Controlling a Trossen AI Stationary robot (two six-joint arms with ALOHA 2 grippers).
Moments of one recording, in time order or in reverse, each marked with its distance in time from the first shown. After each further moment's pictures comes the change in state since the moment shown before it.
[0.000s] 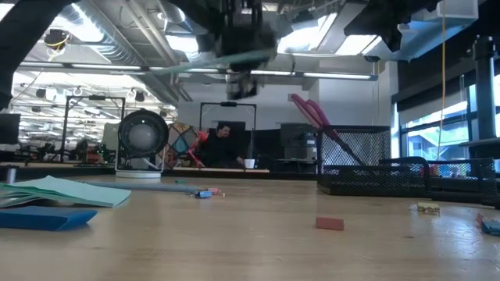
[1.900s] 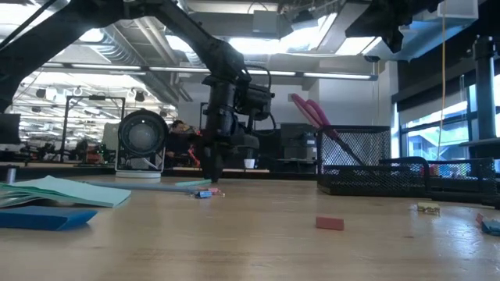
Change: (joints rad) left arm 0.047 0.273 -0.031 -0.209 -1.075 -0.566; right arm 0.000 0.000 0.000 -0.029 0.000 -0.013
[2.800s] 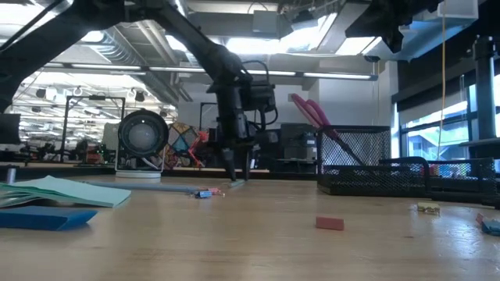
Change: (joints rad) left arm 0.045 0.000 0.004 0.277 -0.009 -0.191; right arm 0.000 0.000 0.000 -0.001 0.000 0.000
